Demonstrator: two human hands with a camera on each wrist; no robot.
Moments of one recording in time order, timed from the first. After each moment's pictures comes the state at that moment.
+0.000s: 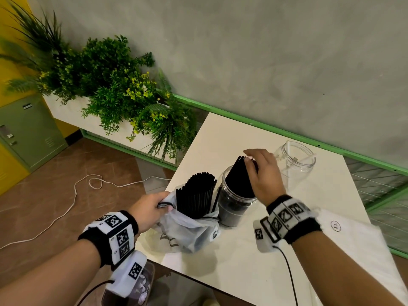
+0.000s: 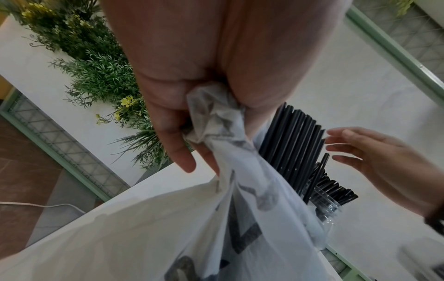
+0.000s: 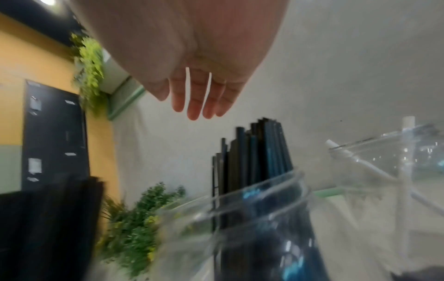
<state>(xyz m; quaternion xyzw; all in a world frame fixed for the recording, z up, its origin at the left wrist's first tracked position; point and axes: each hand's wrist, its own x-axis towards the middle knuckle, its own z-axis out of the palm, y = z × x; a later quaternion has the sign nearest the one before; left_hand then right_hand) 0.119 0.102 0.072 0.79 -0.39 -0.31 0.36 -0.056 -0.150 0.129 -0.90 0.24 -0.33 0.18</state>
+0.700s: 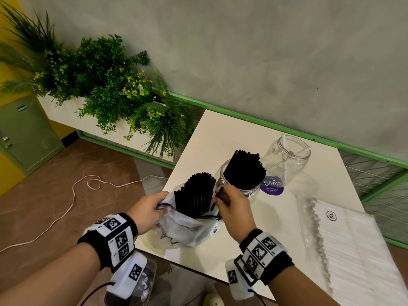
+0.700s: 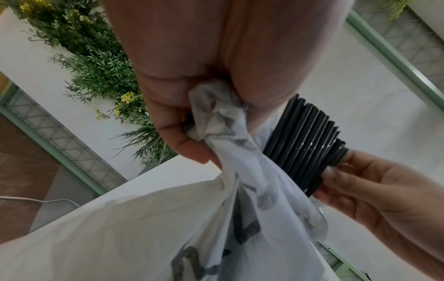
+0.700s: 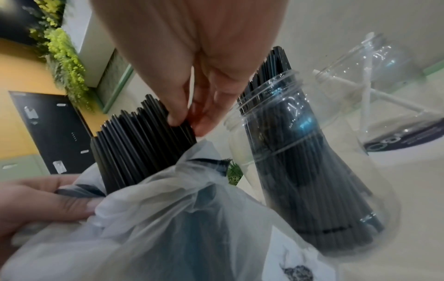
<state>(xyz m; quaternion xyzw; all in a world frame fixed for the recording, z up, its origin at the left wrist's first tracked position) 0.109 0.118 0.071 0.77 -0.42 -0.31 0.37 -0.071 -0.056 0.064 -0.83 0.26 -0.29 0.40</state>
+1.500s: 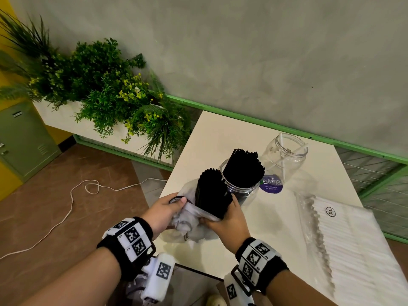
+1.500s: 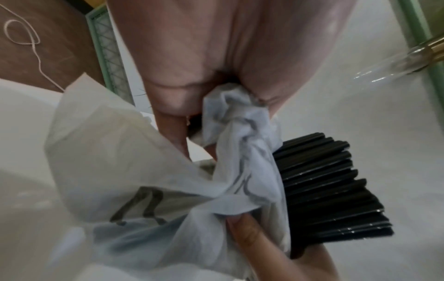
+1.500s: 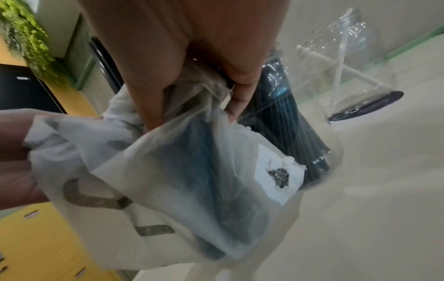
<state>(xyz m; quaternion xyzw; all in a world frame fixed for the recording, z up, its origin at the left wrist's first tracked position) 0.077 0.087 0.065 0.62 -0.18 -0.48 0.59 -0.073 -0.037 0.034 -0.79 0.27 -0.30 0.46</state>
